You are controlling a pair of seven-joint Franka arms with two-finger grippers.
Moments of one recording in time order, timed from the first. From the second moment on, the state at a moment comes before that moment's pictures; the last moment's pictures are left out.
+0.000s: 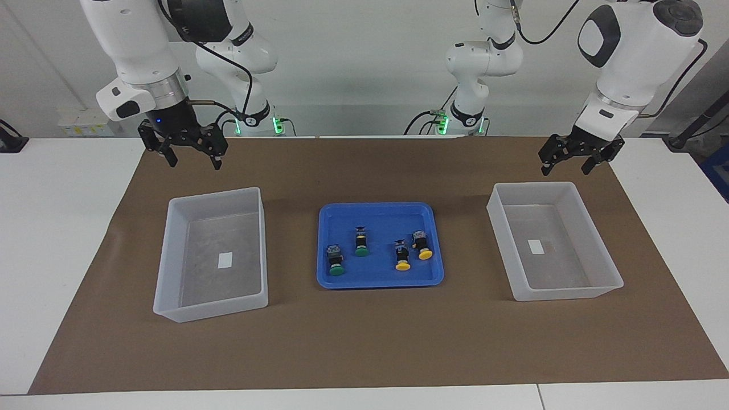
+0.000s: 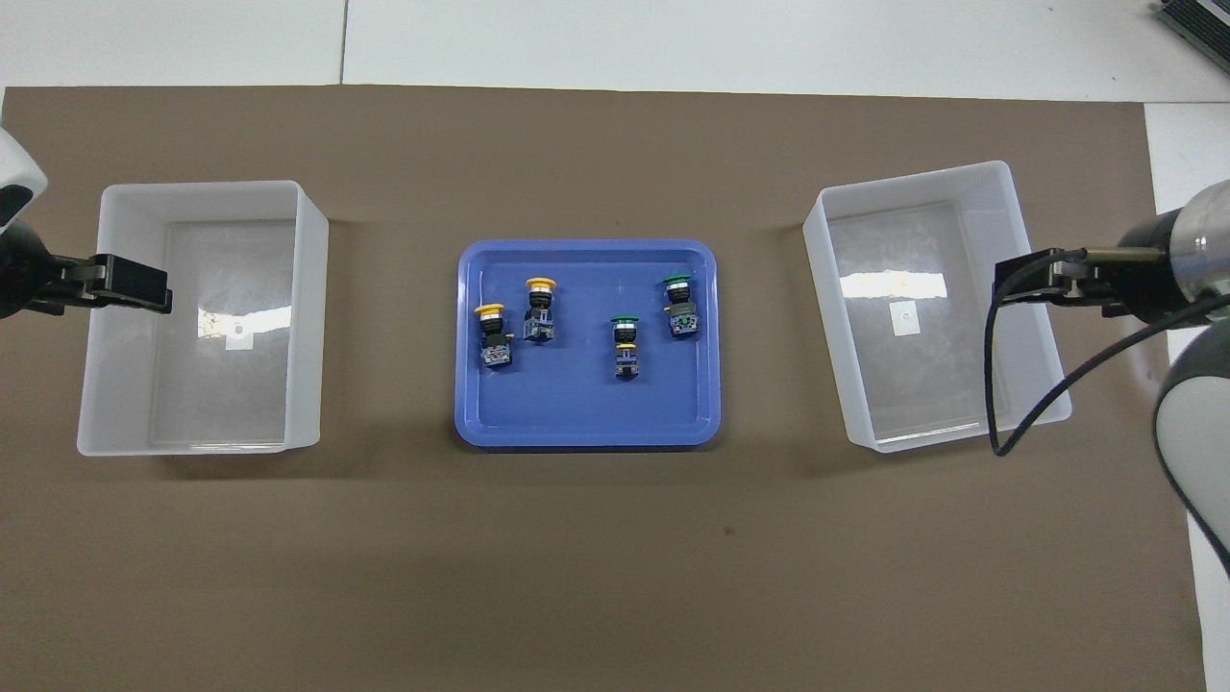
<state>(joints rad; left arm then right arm) -0.09 0.00 0.05 -1.67 0.00 1.69 0.01 0.04 -0.03 0.03 -1.65 -0.01 1.69 0.19</state>
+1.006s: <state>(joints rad) -0.44 0.13 0.04 -1.85 0.00 2.10 -0.45 0.04 -0.03 0.03 -1.66 -0.01 1.69 0.16</state>
